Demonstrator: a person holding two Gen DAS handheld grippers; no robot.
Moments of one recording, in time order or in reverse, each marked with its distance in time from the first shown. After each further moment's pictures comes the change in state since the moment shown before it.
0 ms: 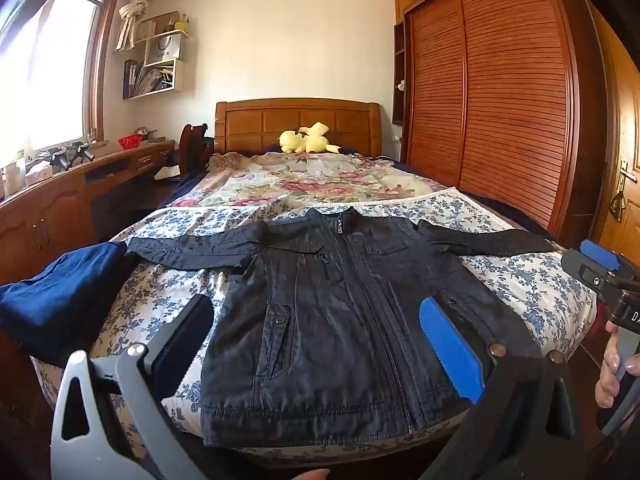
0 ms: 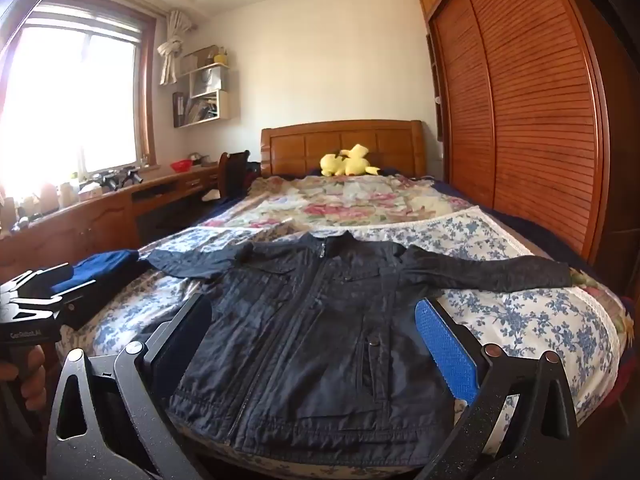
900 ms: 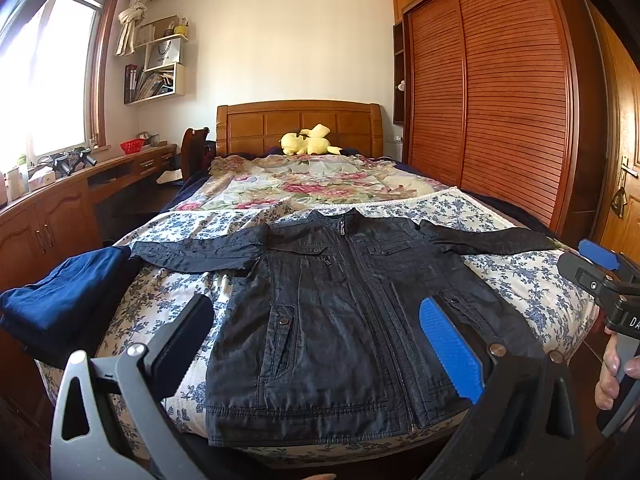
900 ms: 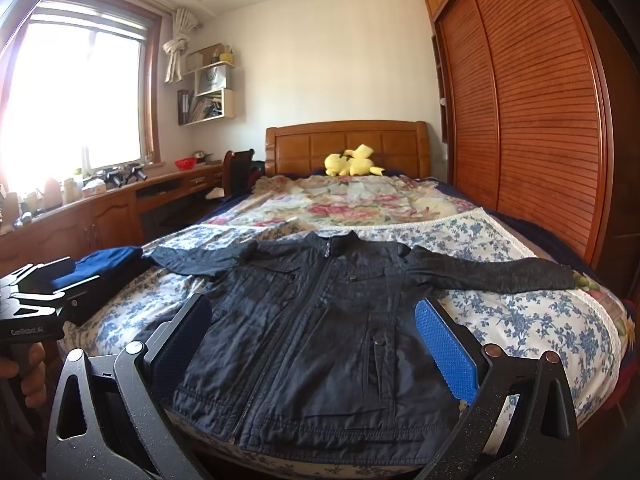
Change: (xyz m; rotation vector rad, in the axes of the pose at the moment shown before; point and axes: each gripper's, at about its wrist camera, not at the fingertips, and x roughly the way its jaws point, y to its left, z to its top) left arm -0.005 -0.004 0.002 0.016 -0.008 0.015; right arm -0.001 0.008 -0.002 -0.015 0.000 -0.002
